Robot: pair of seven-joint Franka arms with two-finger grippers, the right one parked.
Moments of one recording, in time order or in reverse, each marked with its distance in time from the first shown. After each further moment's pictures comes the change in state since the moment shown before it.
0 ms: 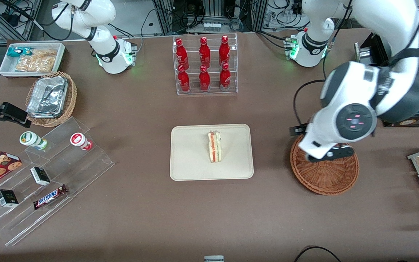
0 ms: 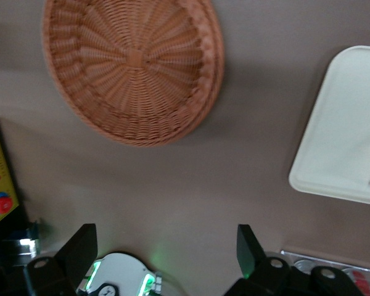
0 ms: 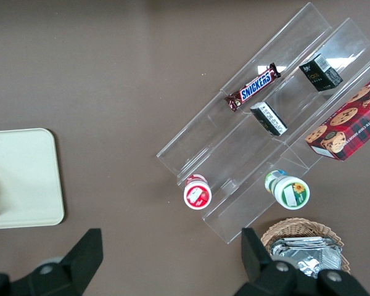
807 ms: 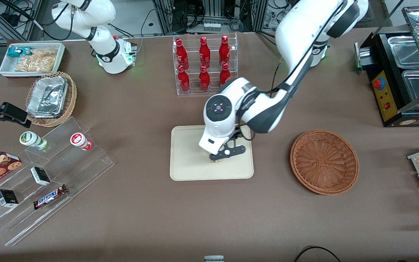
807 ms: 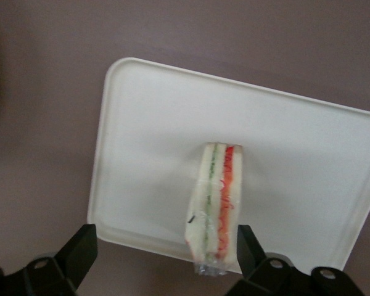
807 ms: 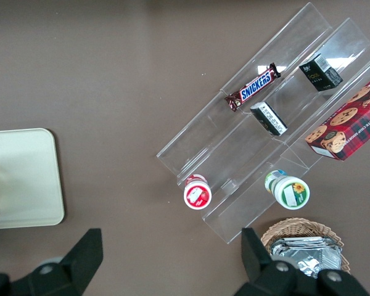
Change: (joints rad) arm -0.409 0.288 -0.002 0.129 0.048 0.420 -0.513
